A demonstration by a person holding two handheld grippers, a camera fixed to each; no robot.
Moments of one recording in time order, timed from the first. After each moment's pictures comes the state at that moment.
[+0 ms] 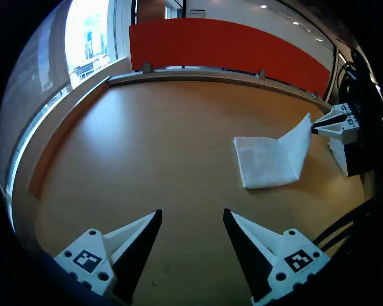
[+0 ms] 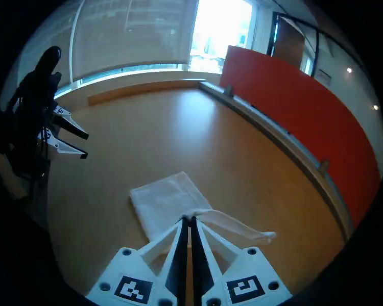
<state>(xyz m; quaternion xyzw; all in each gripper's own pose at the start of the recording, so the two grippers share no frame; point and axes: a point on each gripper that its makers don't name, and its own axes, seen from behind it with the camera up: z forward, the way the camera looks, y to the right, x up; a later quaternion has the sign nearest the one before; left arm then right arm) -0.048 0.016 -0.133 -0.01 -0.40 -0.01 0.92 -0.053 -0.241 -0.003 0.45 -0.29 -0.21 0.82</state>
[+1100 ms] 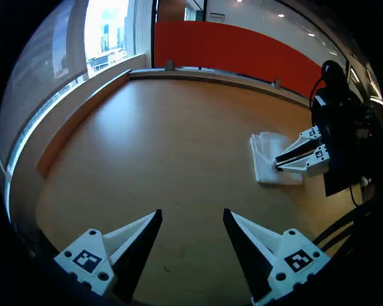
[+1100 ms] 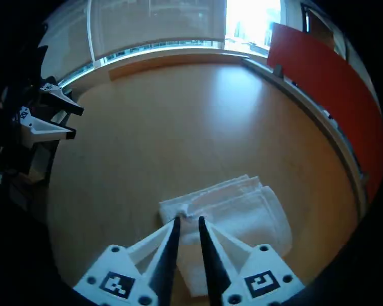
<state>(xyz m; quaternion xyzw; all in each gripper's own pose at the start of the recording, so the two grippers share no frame) -0.046 -0.019 -0.166 0.03 -0.39 -0.05 0.92 -0.135 -0.345 -0.026 0.52 -0.35 -0.23 0.74</state>
